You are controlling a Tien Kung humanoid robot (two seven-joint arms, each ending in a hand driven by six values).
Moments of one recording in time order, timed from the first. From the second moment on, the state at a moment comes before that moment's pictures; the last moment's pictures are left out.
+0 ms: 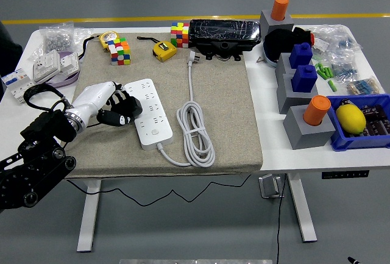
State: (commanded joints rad) left arm -0.51 0.35 -0.82 -1.07 1.84 0.16 0.13; right arm 0.03 -0.18 1.18 0.32 -1.02 -0.03 -0.06
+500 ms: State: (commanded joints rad) left arm -0.51 0.35 -0.82 -1.07 1.83 0.14 0.14; right arm 0.03 -0.18 1.18 0.32 -1.02 -0.03 -0.06
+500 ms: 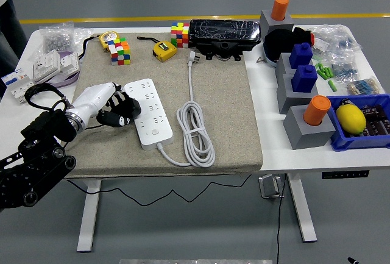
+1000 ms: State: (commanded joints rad) left arm -0.51 0.35 -0.82 -1.07 1.81 0.13 0.14; right arm 0.03 -0.18 1.18 0.32 -1.02 -0.02 -0.06
